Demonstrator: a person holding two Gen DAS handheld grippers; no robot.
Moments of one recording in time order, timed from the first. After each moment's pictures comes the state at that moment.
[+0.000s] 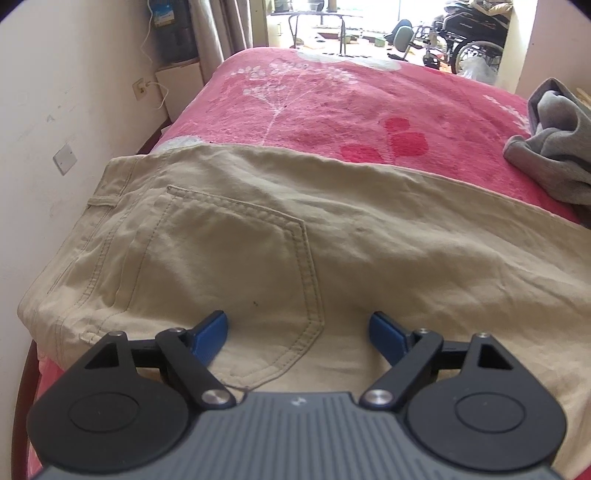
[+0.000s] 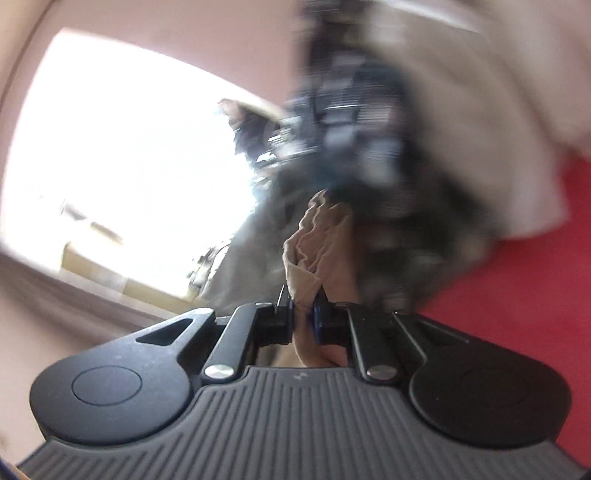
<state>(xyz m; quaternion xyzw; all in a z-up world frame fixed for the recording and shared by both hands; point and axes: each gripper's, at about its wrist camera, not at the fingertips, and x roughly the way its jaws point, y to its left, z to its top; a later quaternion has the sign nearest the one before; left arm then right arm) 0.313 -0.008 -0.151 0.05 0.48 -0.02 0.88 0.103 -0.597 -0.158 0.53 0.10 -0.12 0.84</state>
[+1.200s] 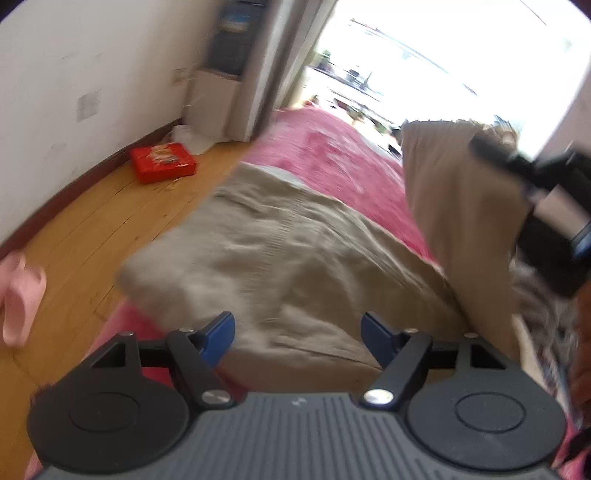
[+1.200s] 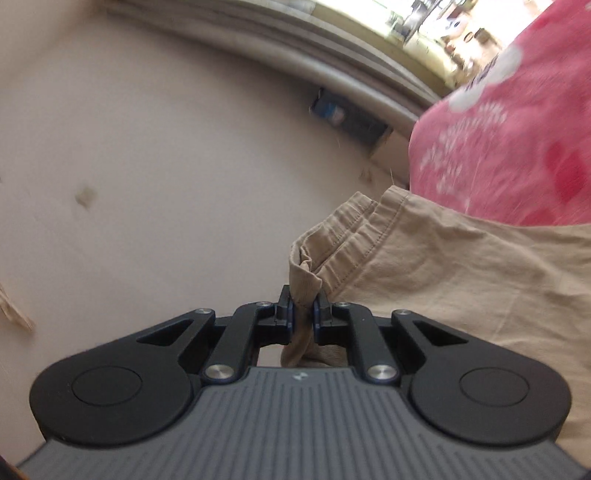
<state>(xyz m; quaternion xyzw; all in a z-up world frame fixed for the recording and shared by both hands) 0.271 0.172 -0.125 -0.19 0.39 -0.05 0.90 0.367 -0.149 -0.089 0.43 0.28 0.31 0.80</state>
